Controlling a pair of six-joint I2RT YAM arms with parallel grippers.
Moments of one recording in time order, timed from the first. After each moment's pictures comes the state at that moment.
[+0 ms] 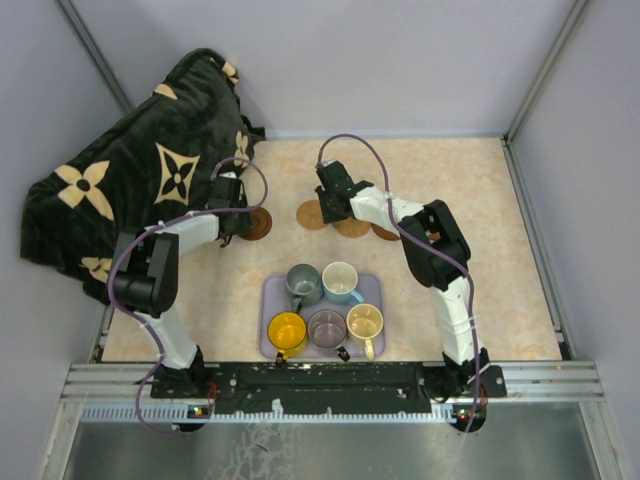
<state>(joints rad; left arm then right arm) -0.23 1.80 1.04 -0.11 -0.22 -0.35 0.60 2.19 1.64 -0.36 0.10 0.29</state>
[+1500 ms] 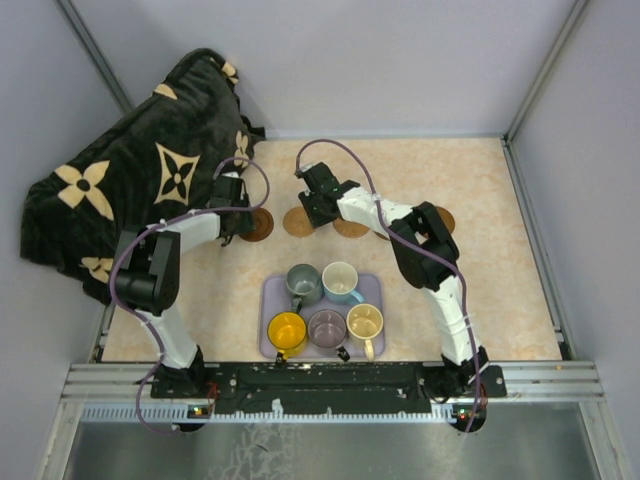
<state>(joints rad) -0.24 1.81 1.05 -0.12 -0.21 -0.34 0.67 2.24 1.75 -0.44 0.04 0.15</state>
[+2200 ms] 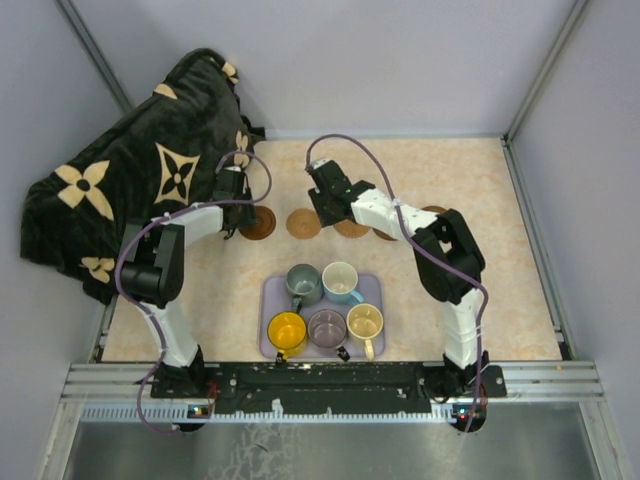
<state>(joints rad) -0.24 1.88 1.14 -0.14 -0.20 -0.34 0.68 2.03 1.58 -0.45 0.15 0.16</state>
